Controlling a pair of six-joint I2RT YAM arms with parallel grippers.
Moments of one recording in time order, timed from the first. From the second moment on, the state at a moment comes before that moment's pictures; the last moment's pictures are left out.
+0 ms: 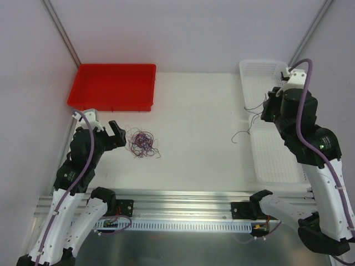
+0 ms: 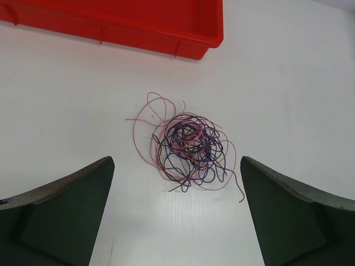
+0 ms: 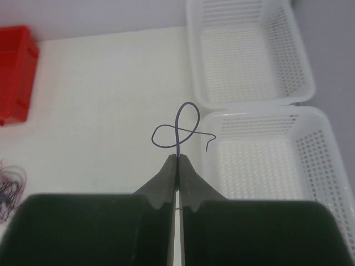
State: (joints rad) left arm -0.26 0.54 0.82 -0.65 -0.18 -0.35; right arm 0.46 1.00 1.57 -0.96 0.42 0.23
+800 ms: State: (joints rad) left arm -0.26 0.51 0.66 -0.61 -0.22 -0.32; right arm -0.07 1.00 1.12 -0.81 0.34 0.41
